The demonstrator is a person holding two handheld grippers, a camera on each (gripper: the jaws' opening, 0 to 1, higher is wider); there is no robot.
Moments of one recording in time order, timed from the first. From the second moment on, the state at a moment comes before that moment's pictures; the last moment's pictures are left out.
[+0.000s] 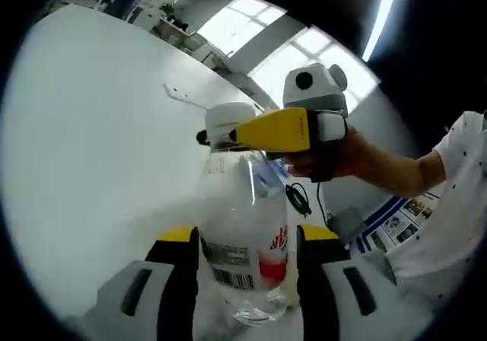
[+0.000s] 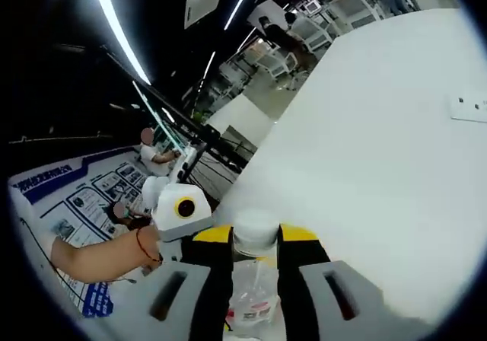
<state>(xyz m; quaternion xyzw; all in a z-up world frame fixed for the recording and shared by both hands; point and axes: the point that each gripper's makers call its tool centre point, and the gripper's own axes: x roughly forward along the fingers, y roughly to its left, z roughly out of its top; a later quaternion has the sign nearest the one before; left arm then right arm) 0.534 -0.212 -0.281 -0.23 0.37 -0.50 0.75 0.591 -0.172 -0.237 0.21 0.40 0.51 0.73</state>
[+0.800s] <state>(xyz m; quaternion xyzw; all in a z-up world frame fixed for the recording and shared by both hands) 0.551 -0.231 -0.252 -0.17 0.32 -0.53 0.77 0.587 -0.189 -0.190 0.13 0.34 0.53 0.76</state>
